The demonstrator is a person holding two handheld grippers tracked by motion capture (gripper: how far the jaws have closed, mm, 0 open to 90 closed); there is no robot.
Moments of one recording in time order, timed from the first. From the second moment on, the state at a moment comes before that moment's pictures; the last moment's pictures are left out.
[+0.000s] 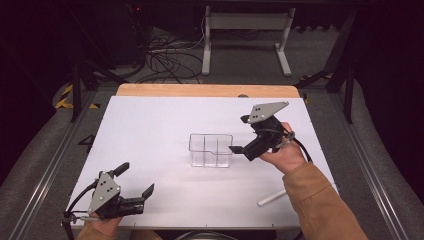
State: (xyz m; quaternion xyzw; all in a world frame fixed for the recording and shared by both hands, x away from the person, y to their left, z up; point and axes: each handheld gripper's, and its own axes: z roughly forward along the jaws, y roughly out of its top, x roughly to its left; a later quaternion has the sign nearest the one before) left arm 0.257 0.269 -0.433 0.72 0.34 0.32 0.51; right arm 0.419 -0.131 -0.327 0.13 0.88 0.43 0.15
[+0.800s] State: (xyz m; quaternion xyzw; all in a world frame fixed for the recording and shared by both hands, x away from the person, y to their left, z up) left arm 0.257 0.268 -0.433 0.72 0.34 0.32 0.51; right arm 0.384 -0.201 -0.346 0.17 0.87 0.44 0.17
